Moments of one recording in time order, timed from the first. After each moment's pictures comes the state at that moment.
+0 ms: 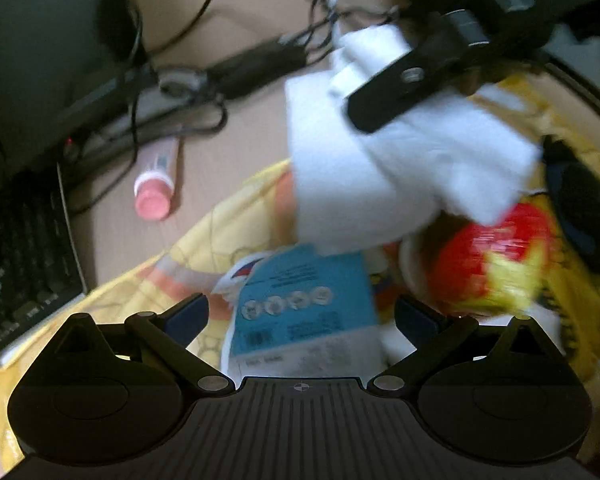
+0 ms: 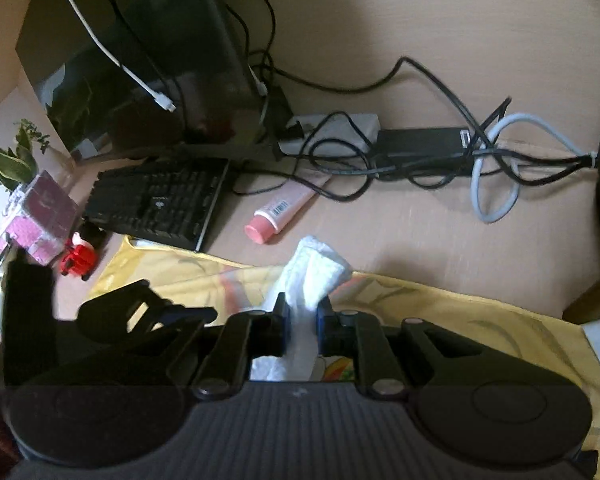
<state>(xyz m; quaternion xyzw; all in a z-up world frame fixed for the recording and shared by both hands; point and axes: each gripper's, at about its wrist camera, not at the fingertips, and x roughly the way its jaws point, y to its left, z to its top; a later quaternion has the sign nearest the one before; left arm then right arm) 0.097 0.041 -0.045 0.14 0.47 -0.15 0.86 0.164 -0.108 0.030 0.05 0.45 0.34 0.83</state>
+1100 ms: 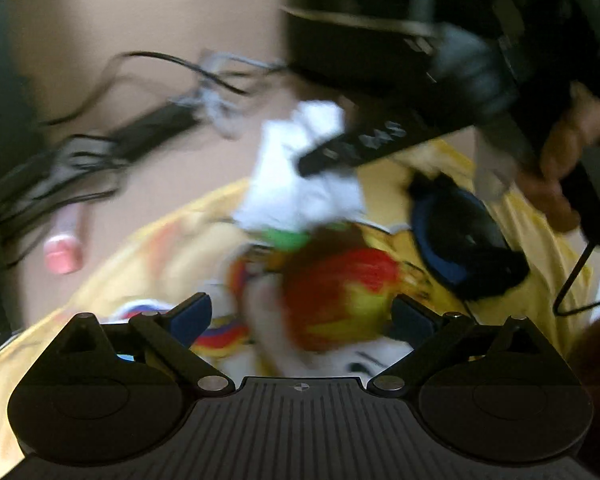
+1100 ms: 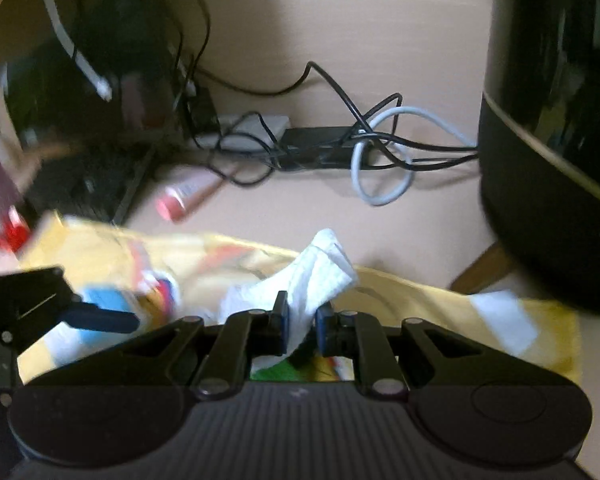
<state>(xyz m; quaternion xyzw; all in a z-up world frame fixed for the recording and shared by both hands) 0.053 -0.037 -0.017 0.16 0.42 -0.27 0.85 0.128 -0.172 0.010 -0.03 0.41 0.25 0.88</state>
